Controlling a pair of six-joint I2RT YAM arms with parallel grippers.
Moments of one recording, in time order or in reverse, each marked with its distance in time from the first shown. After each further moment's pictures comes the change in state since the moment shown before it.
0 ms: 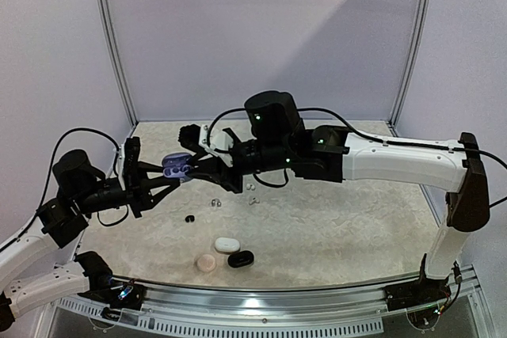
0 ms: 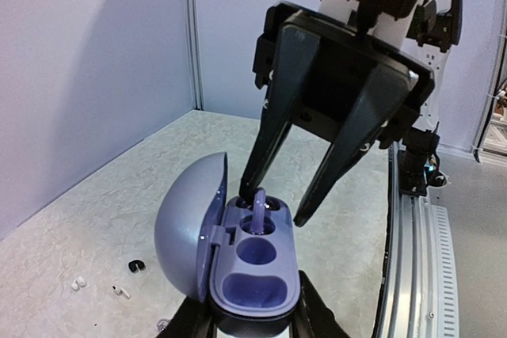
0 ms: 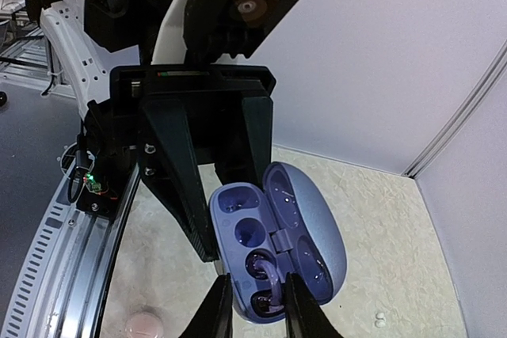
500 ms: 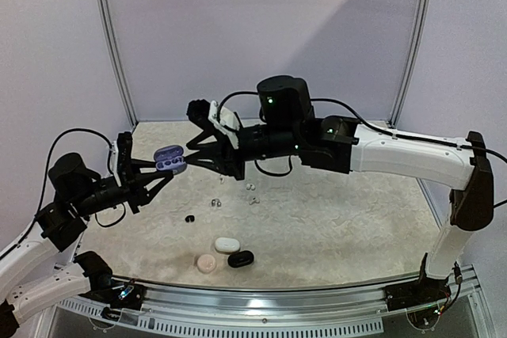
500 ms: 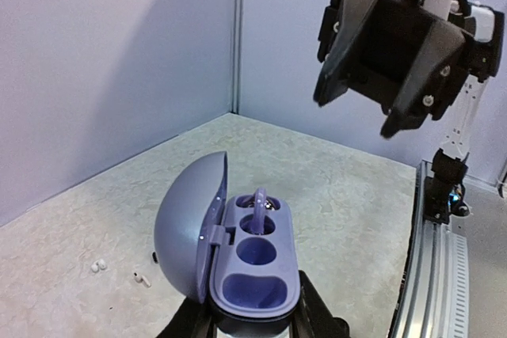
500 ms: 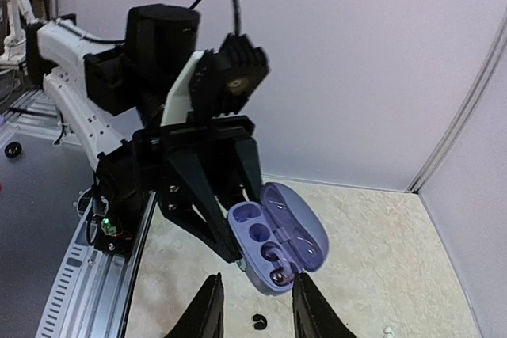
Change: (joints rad) left arm 0.047 -0.042 -0.031 0.019 -0.082 -0.090; right arm -0.037 -0.030 0.018 0.047 -0.071 0.105
